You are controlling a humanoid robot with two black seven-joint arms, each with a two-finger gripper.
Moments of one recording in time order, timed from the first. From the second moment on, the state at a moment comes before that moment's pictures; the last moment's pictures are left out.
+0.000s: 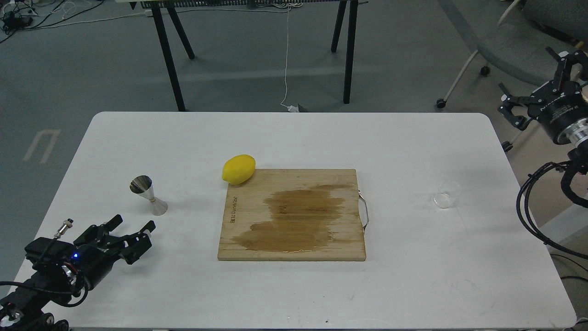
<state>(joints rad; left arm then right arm) -0.27 0.48 -0.56 -0.66 1.77 0.49 -0.49 0.45 -0.71 1.01 0.87 0.17 0.40 0.11</state>
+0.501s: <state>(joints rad) -0.34 0.42 -0.56 -0.60 1.78 0.49 -0.49 0.44 -0.71 1.03 0.88 0.17 0.40 0.11</state>
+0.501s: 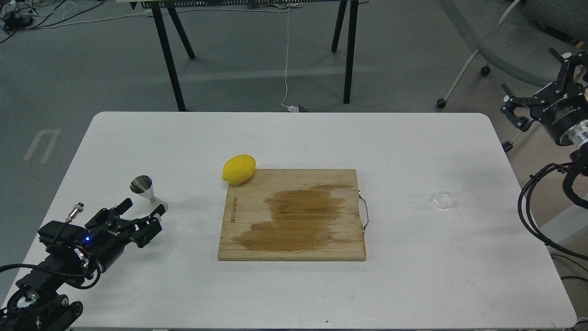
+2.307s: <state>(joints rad) -0.85 0.19 -0.54 -0.31 1.73 0.49 -0.49 0.39 -0.74 1.07 0.87 0.18 0.40 0.11</state>
